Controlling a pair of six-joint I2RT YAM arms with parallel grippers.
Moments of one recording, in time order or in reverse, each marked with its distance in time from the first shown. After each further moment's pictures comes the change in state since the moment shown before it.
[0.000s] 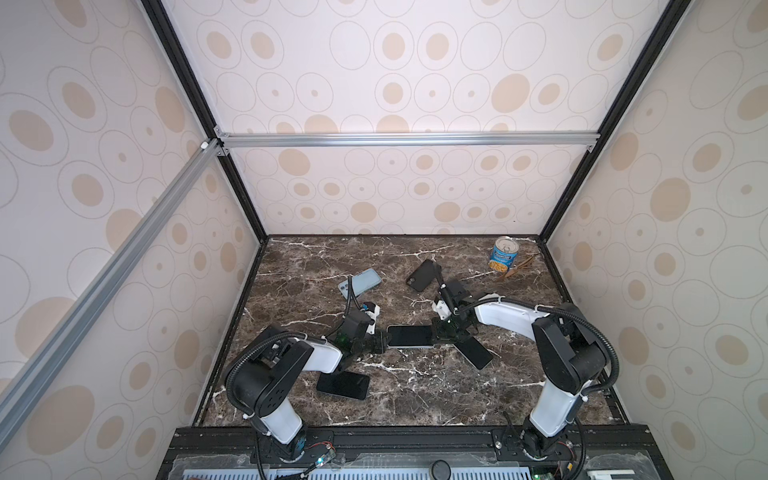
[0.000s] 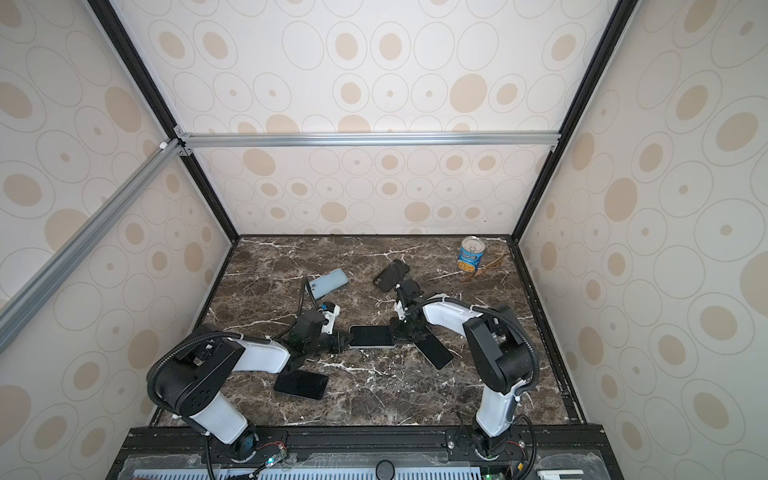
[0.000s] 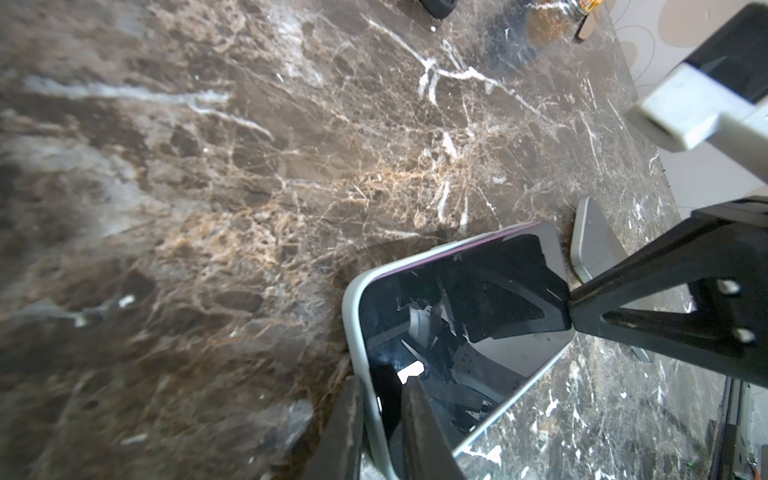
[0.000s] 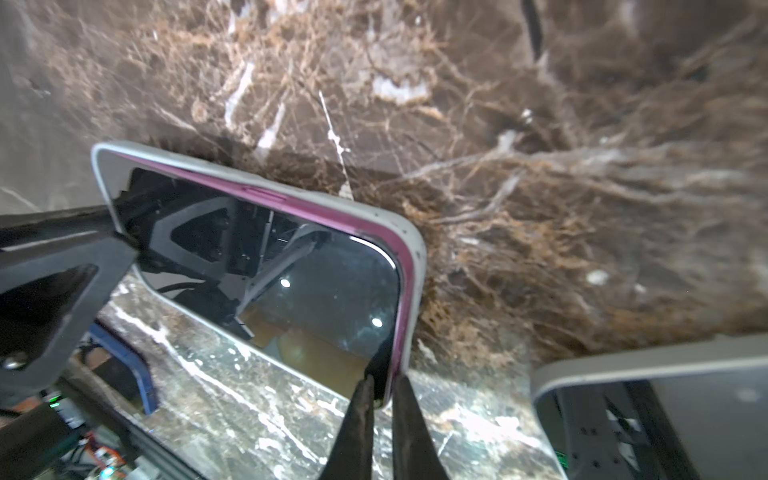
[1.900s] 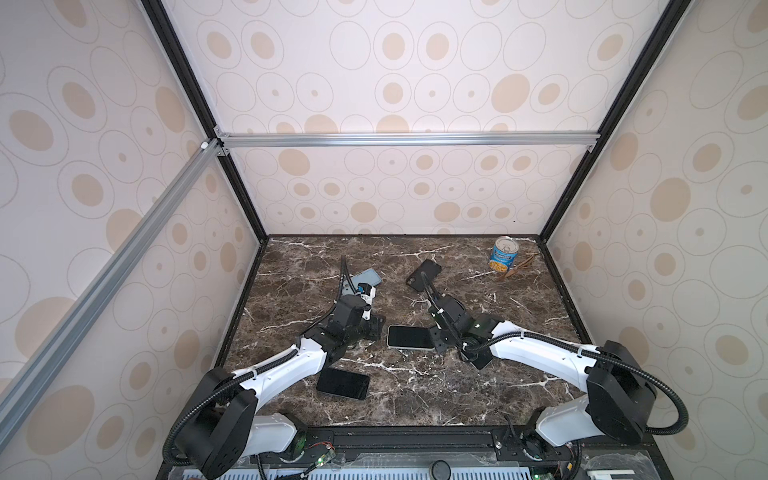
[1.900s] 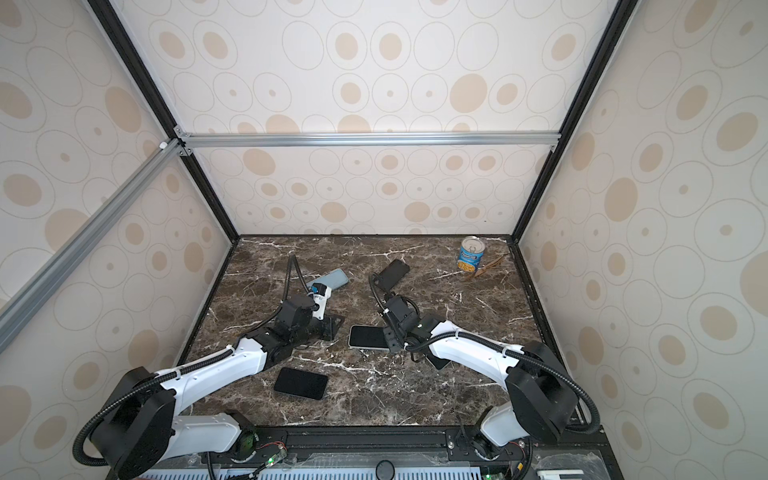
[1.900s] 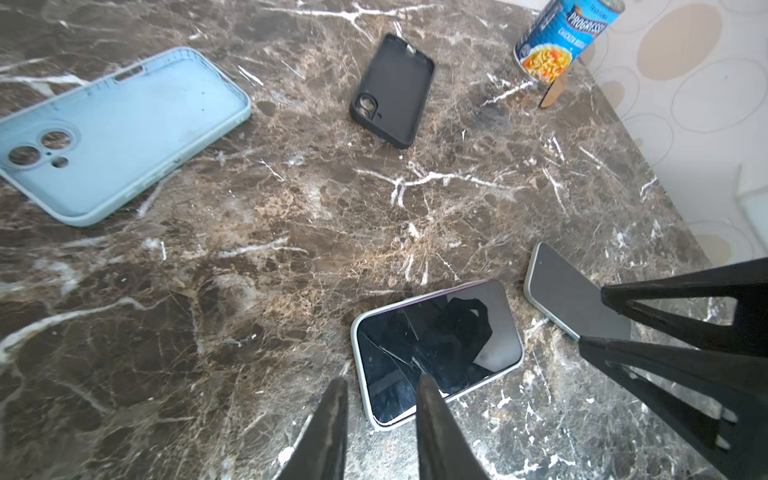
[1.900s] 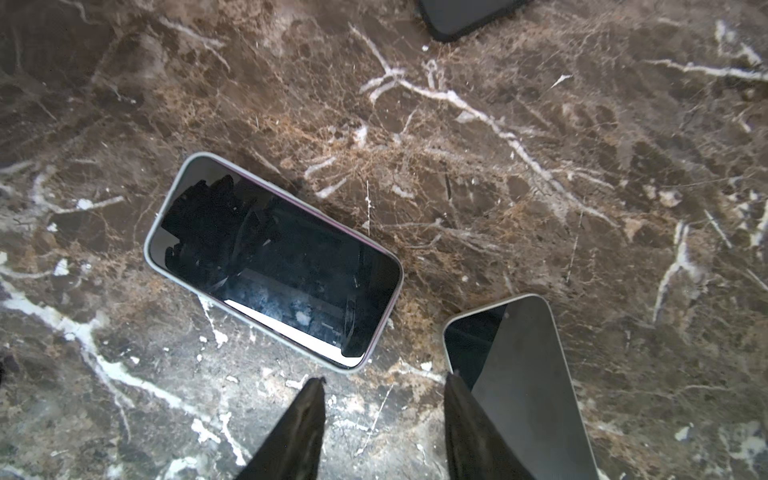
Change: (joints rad) left arm -0.010 -0.372 0.160 -0.451 -0.191 0.177; right arm 0.251 -0.365 -0.156 0.127 0.561 -0.126
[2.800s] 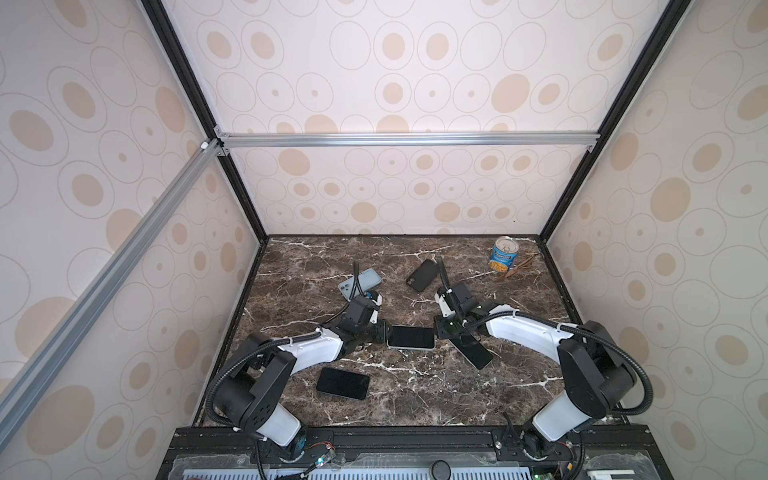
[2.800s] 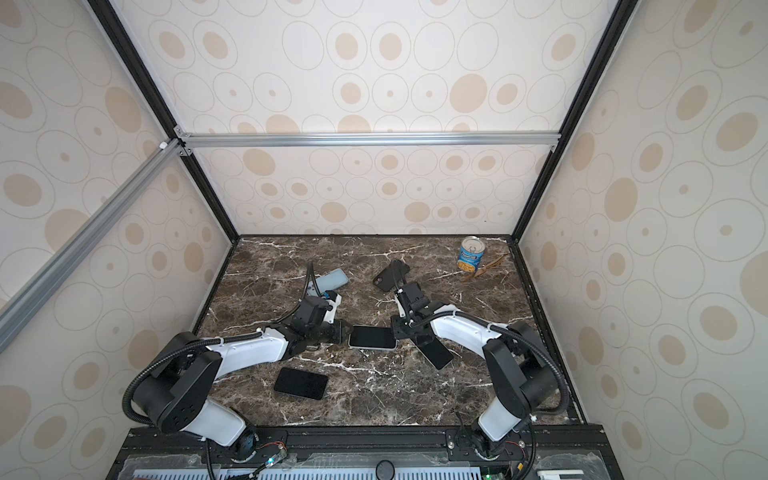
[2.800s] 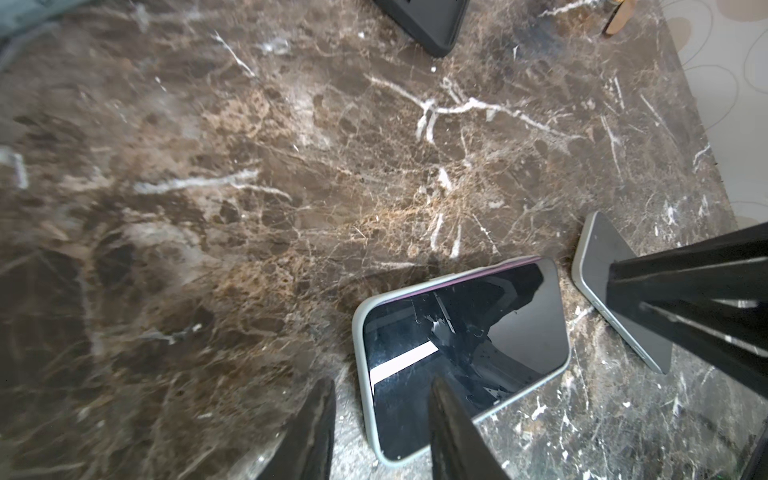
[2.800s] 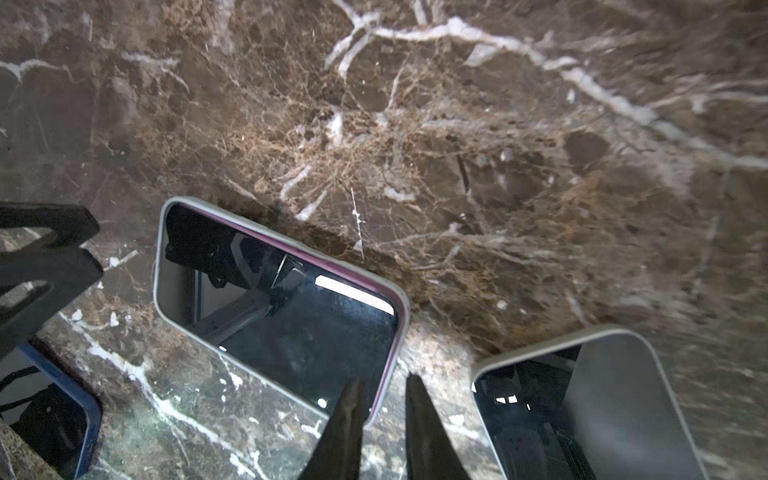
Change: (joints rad) left arm 0.012 0.275 0.021 0.099 0.110 -0.103; right arm -0.216 0.188 0.057 0.047 -0.373 0.080
